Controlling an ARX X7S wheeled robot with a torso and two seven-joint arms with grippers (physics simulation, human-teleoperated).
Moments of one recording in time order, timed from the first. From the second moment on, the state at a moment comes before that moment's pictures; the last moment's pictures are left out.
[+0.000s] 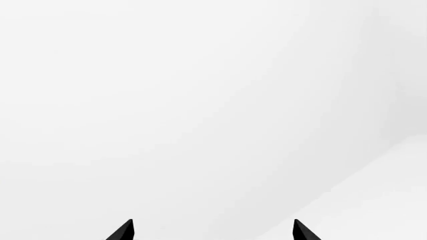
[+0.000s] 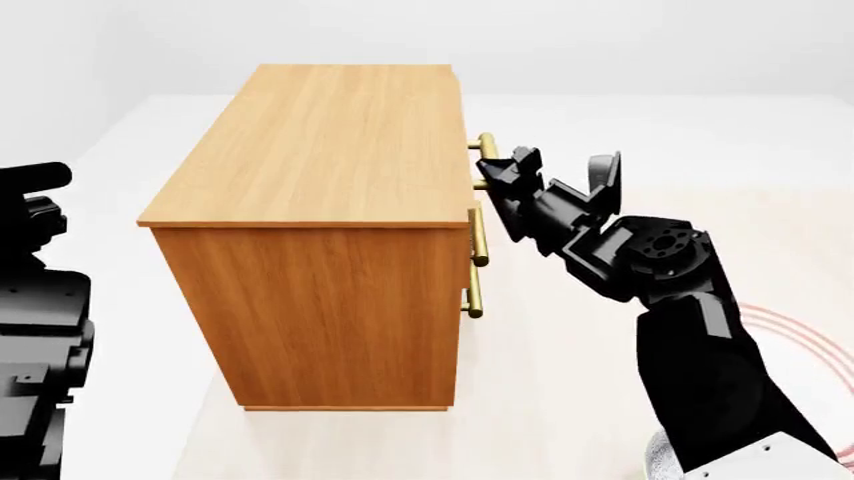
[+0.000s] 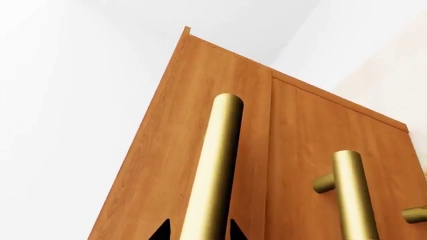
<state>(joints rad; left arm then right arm) -1.14 -0.48 0.26 -1.31 0.00 0.09 -0.77 1.33 0.10 0.79 1.31 0.22 0.80 -0.46</state>
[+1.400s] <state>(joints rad) -1.16 -0.47 0.28 -1.31 0.00 0.09 -0.77 1.27 0.23 0.80 1.10 0.21 0.91 -0.44</state>
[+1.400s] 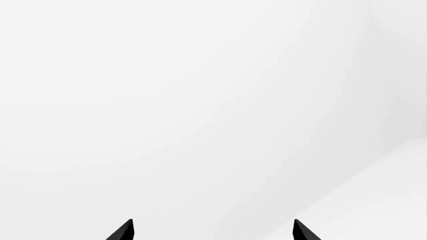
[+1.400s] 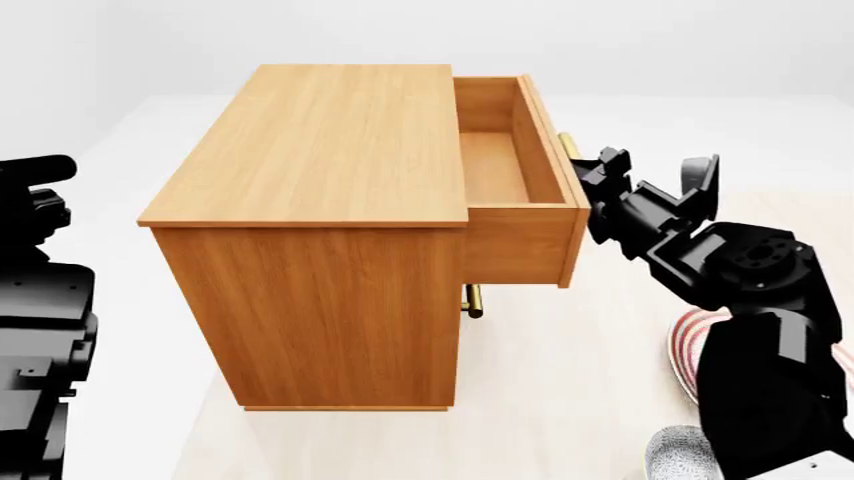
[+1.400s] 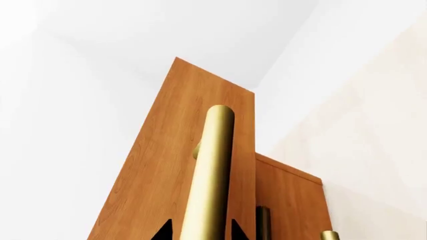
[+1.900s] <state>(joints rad) -1.16 -0.47 0.29 -1.31 0.00 0.09 -0.77 1.28 0.24 0.80 1.09 0.19 0.91 -0.46</state>
